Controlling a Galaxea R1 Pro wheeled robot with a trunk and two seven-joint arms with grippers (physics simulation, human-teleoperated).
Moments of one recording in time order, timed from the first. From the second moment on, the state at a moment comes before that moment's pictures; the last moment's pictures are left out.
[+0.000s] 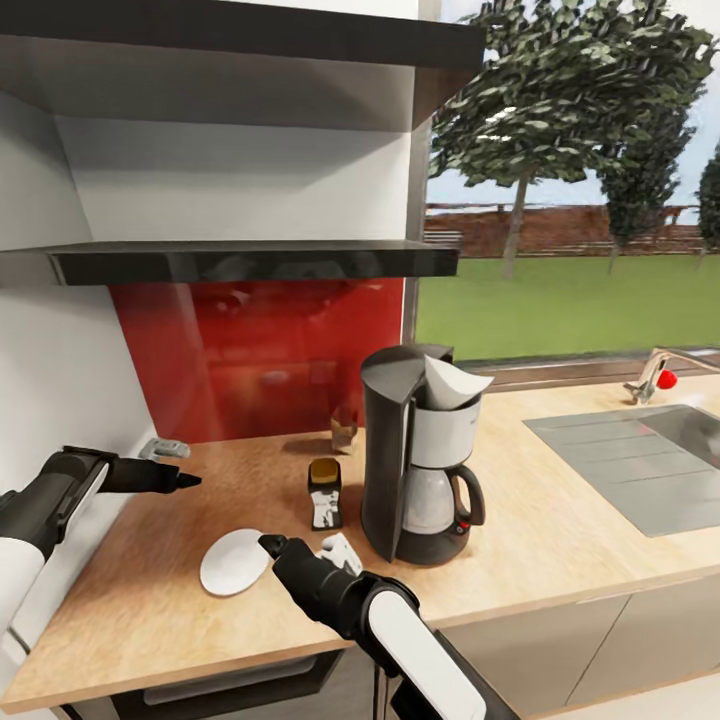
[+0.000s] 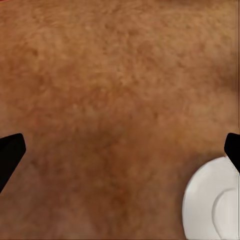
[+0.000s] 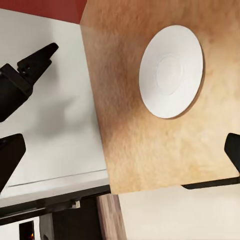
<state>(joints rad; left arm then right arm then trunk) -0.88 0.44 -0.10 -0.73 -0.05 0.69 -0.69 -0.39 0.14 0.77 -1.46 -1.56 0.19 -0.66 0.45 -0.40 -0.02</state>
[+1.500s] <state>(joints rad) -0.83 0.47 -0.12 -0.69 -0.11 0.79 -0.90 -0.39 0.14 0.83 -1.48 -1.46 0.24 -0.68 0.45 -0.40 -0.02</state>
